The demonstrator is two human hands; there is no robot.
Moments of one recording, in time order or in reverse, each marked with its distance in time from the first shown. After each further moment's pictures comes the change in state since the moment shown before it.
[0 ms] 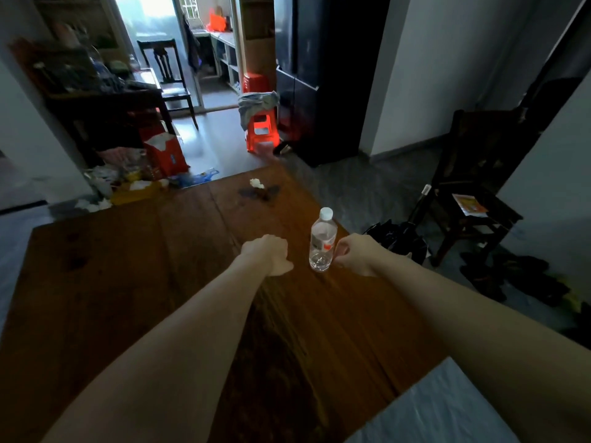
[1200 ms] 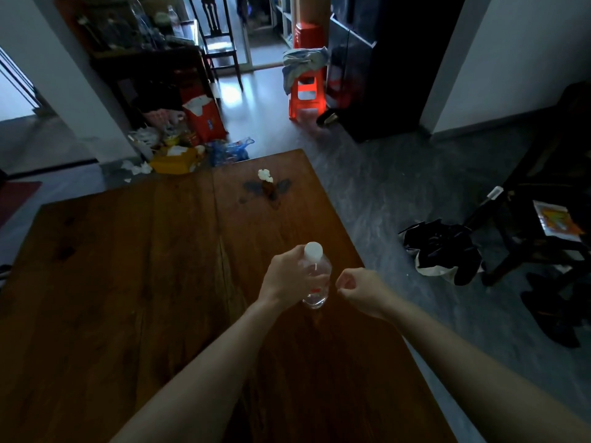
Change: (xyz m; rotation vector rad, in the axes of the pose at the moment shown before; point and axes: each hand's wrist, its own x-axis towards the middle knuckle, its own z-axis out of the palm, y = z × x) left_hand 0.158 0.069 0.044 -0.801 0.446 -0.081; right_hand 0.165 0.123 0.011 0.118 -0.153 -0.218
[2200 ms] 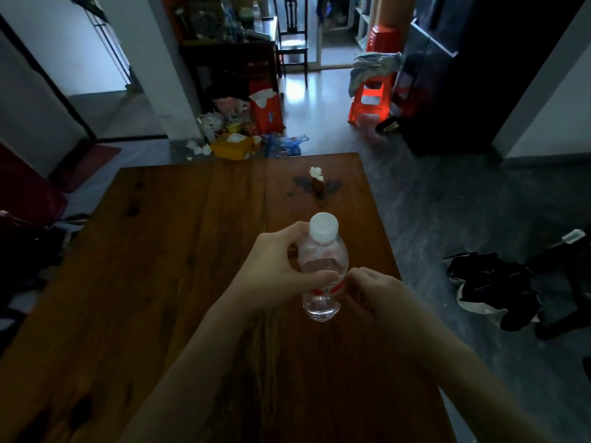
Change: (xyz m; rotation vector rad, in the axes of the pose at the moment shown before) left_hand -0.078 0.041 -0.109 -0.116 0.119 0.148; right_hand -0.049 -0.076 -0.031 -0.157 0.050 -0.555
